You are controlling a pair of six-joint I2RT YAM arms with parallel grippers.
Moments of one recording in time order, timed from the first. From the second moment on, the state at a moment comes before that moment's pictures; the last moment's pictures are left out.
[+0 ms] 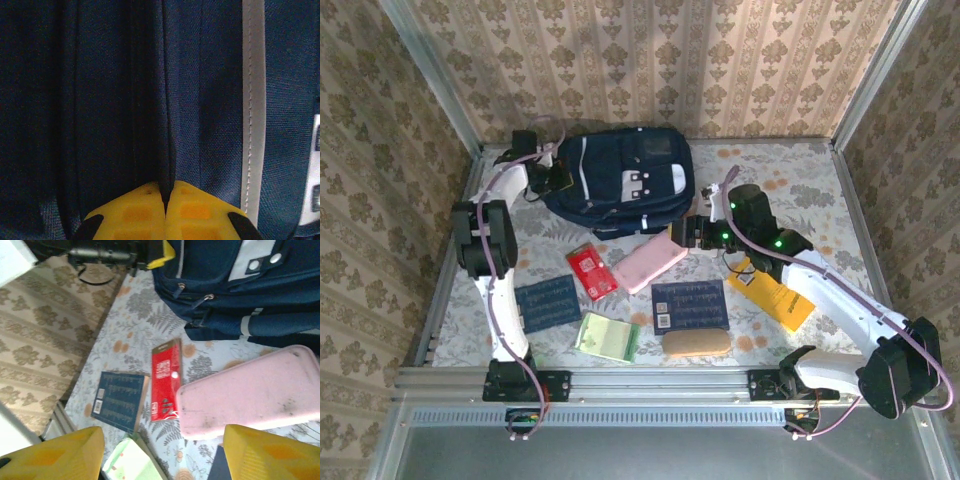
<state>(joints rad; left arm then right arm) -0.05 2.18 1.78 -0.59 0.45 -0.30 0.48 1.21 0.95 -0.30 -0.40 0.53</state>
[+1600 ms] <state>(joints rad) -0.30 2.05 1.89 -0.52 0.63 -0.68 0.34 1.75 1.37 -0.11 -0.50 0.76</state>
